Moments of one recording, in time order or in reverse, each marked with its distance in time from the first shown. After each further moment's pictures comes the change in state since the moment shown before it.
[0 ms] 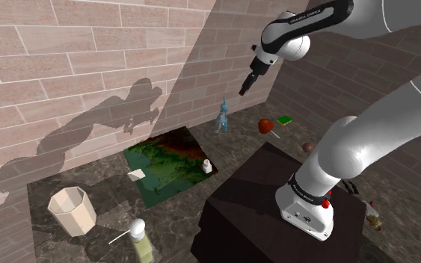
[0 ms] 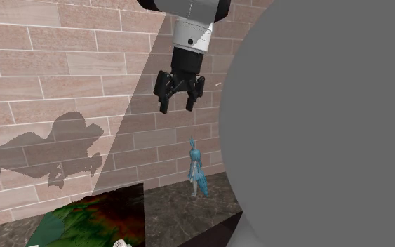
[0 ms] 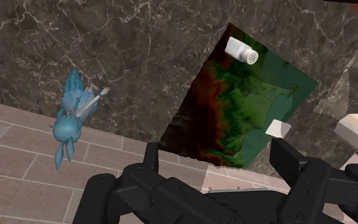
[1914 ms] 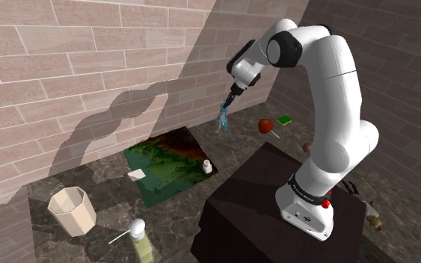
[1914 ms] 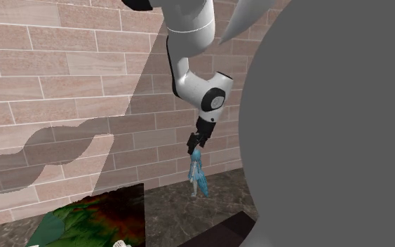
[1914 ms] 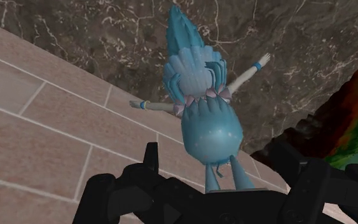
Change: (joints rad) arm -0.244 1.088 0.076 0.775 0.824 0.111 -0.929
